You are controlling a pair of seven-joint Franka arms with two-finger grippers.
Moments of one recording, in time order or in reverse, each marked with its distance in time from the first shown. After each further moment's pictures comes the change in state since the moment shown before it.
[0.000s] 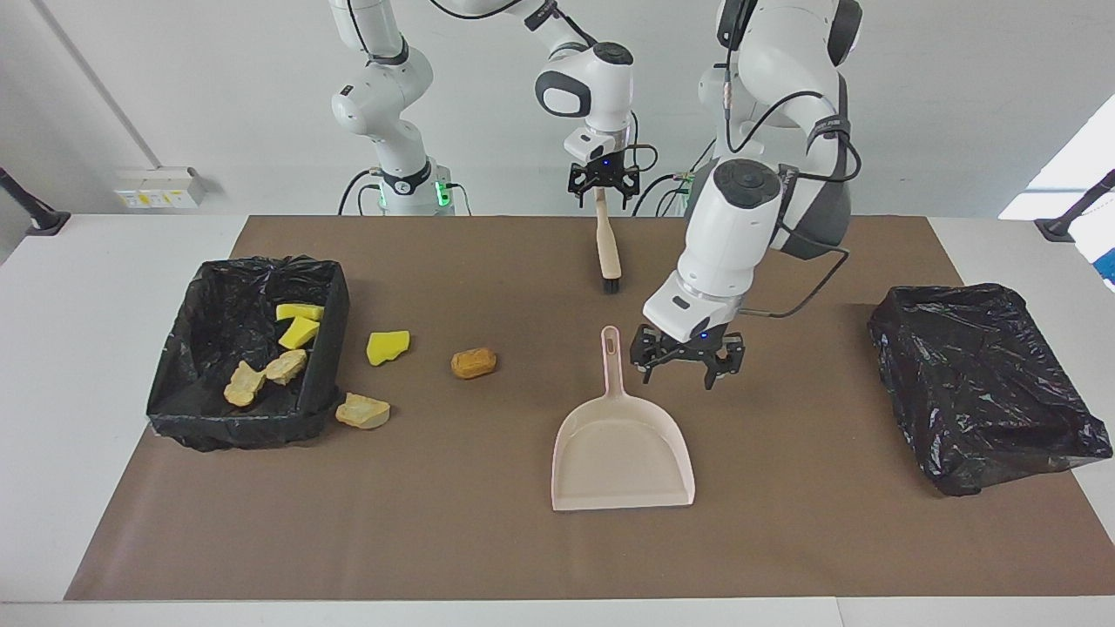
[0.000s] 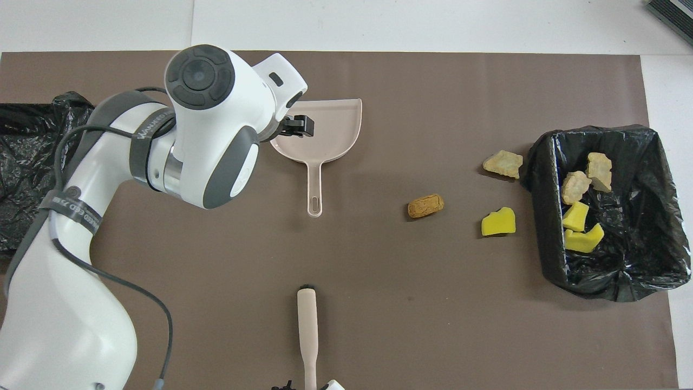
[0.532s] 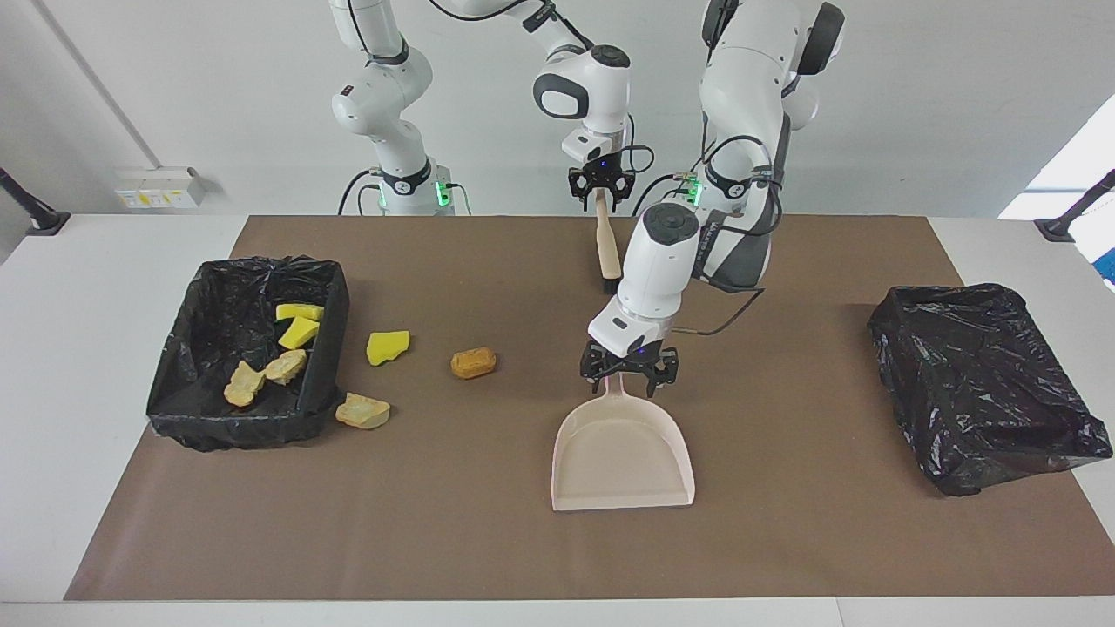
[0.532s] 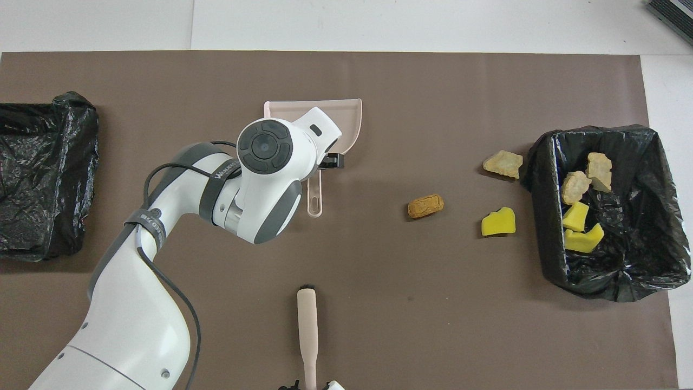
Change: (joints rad) left arm -0.082 0.025 -0.001 -0.249 -0.001 0.288 -0.129; right arm 0.002 -0.002 -0.001 -0.002 0.000 0.006 0.000
